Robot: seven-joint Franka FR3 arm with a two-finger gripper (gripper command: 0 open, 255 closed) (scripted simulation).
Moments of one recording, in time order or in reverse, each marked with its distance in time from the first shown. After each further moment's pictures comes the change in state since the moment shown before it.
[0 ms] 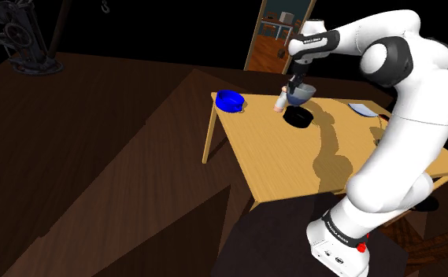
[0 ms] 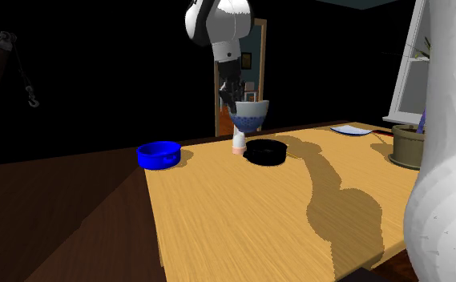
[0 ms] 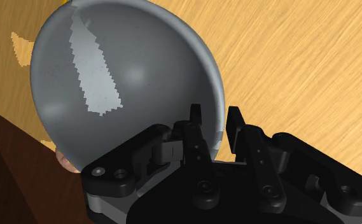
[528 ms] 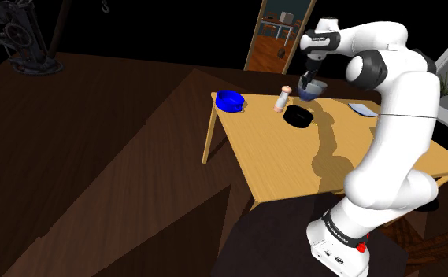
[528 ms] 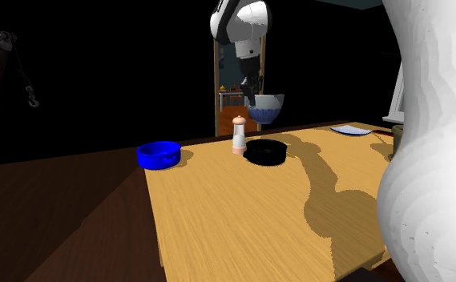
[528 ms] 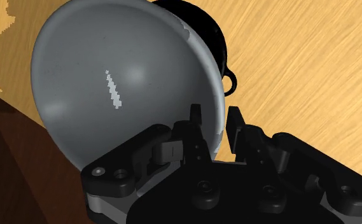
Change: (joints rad) arm -0.141 0.195 -0.024 0.328 0.071 -0.107 -0.179
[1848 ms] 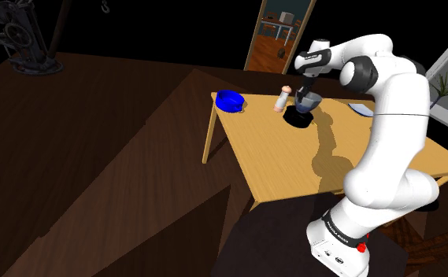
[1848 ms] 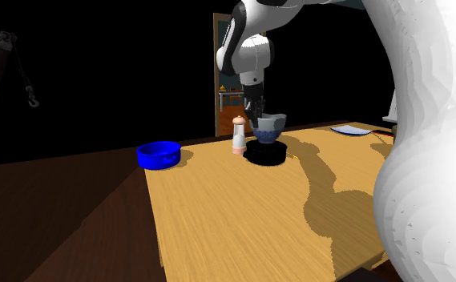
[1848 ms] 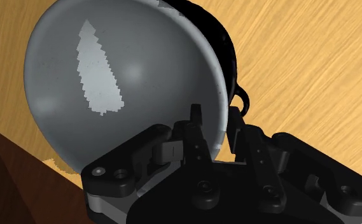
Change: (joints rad) arm -0.026 0.085 0.002 -0.100 0.012 0.186 -0.008
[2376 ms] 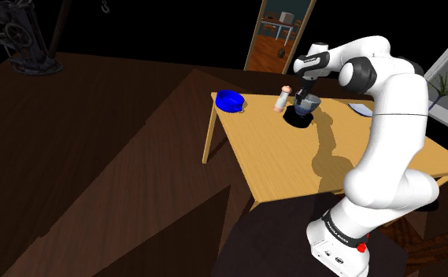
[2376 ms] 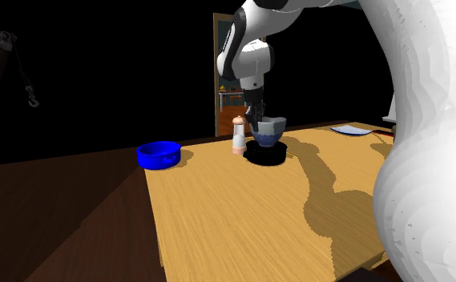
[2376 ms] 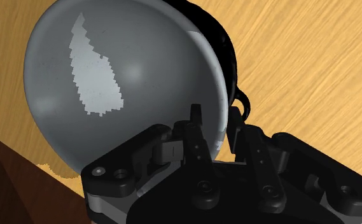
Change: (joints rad) arm -0.002 0.013 0.001 -0.020 0.001 0.033 0.002
